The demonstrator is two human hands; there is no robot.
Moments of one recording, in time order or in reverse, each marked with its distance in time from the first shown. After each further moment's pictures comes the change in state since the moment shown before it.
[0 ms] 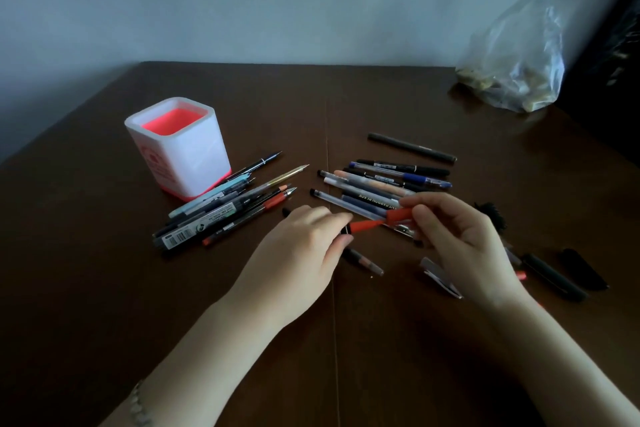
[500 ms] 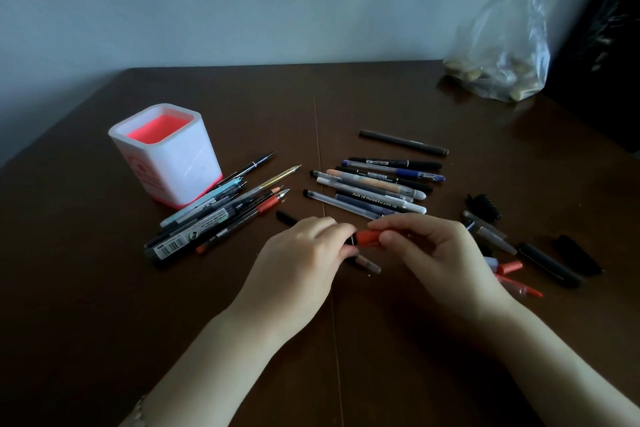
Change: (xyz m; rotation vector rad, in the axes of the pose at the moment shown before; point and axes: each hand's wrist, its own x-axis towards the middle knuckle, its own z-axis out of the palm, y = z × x) left_hand -0.003 0.005 0.002 0.047 -0.014 0.078; right_hand -0.010 -0.003 0.012 -0.094 -0.099 -0.121
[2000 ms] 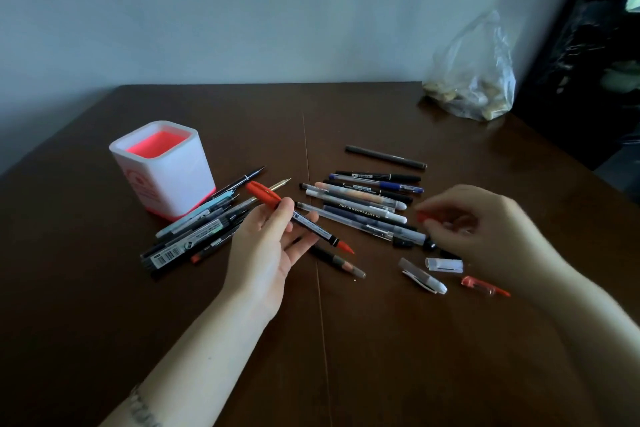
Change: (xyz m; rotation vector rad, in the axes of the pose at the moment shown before) left_hand 0.015 -0.006 -0.003 -1.606 0.491 -0.902; right_hand -0.002 -0.016 -0.063 -0.397 0.115 0.073
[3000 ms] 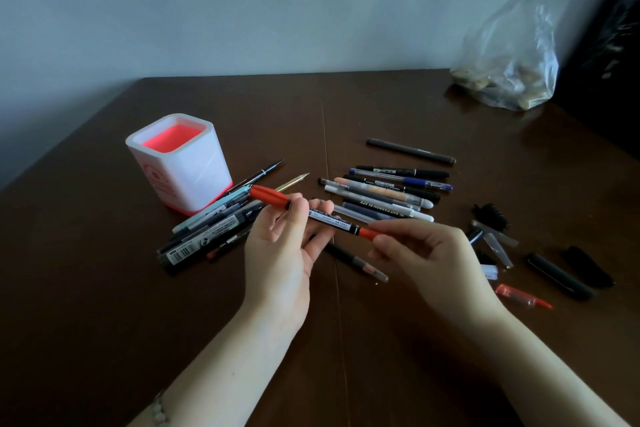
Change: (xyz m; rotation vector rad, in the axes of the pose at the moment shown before) left_hand -0.002 -0.008 0.001 -0.095 -0.014 0.139; right_hand -0.004 -0.024 0.069 0.542 -0.099 0.059
